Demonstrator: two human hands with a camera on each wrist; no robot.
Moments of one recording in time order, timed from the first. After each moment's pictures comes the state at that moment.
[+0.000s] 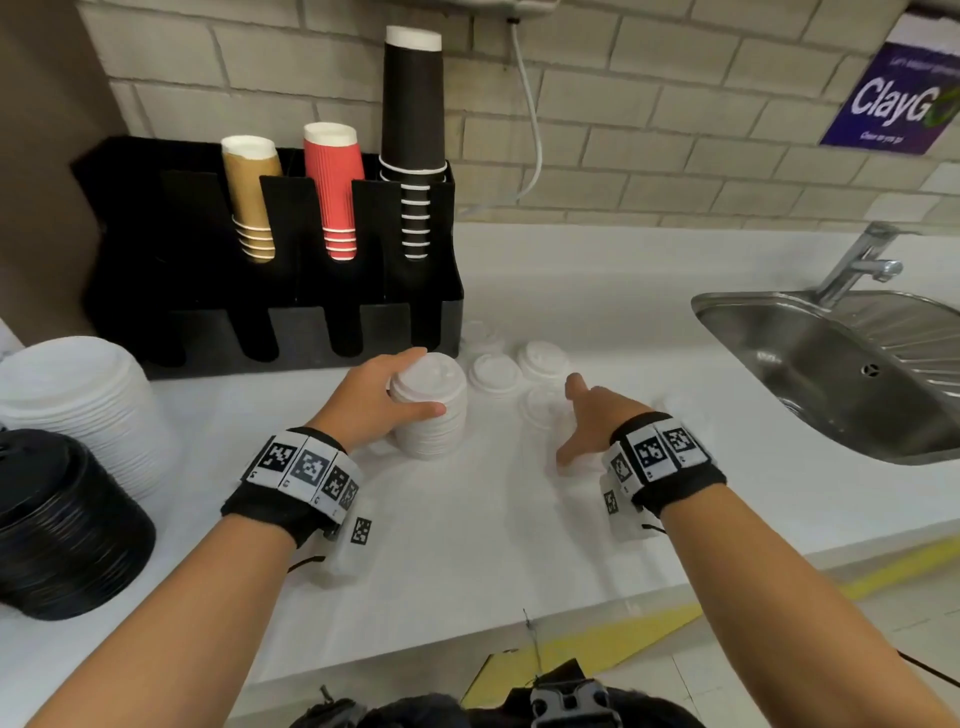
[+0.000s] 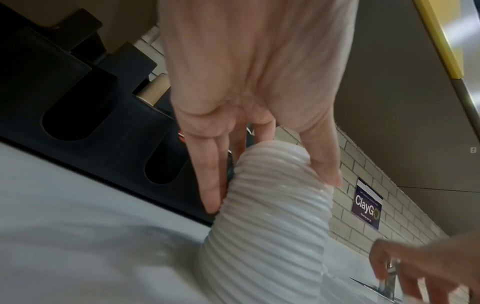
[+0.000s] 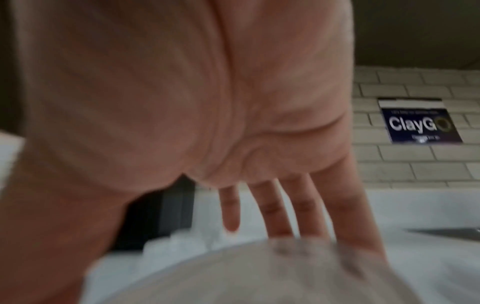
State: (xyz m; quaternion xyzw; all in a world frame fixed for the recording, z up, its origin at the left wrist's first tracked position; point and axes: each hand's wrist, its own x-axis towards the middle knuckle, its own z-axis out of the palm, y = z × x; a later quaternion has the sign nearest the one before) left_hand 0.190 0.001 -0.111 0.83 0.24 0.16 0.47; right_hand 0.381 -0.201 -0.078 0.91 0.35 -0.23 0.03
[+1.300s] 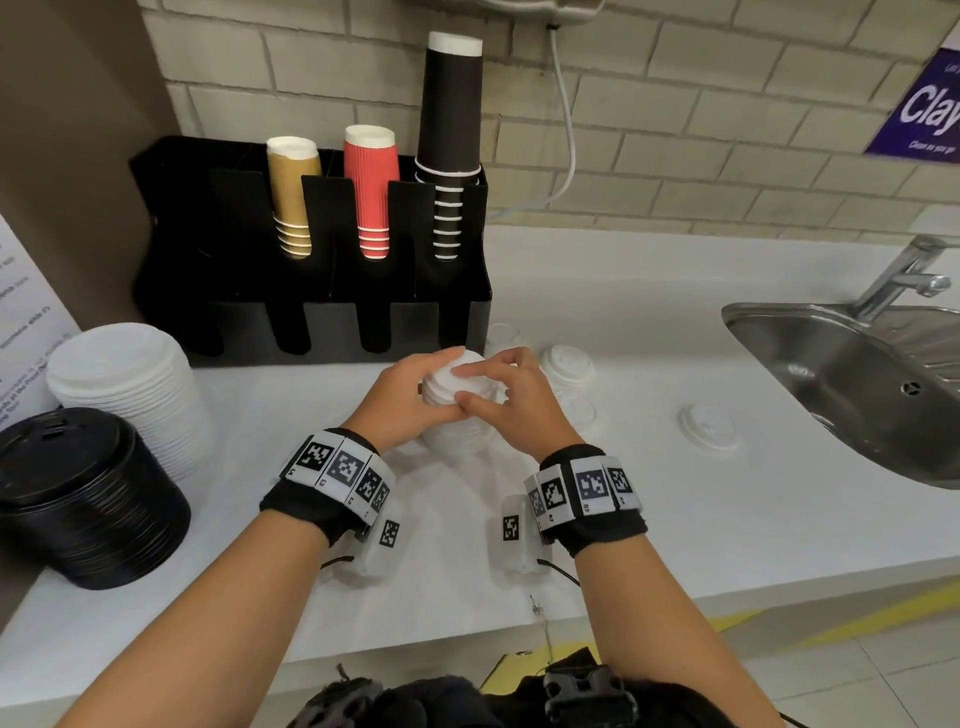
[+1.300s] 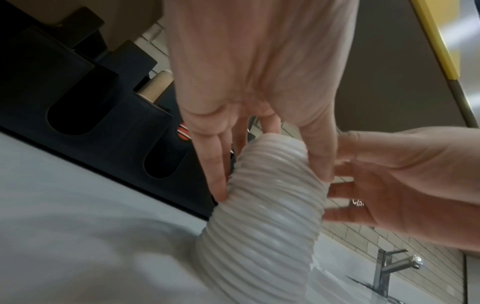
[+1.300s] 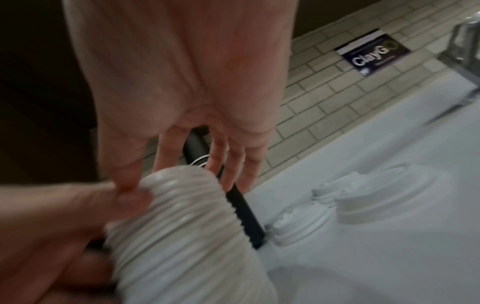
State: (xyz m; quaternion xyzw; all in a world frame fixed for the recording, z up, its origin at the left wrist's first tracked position) left_hand 0.188 -0.009 -0.113 0.82 0.21 0.20 0.49; right_hand 0.305 -0.139 -0.098 0.75 0.48 -0.14 -0.43
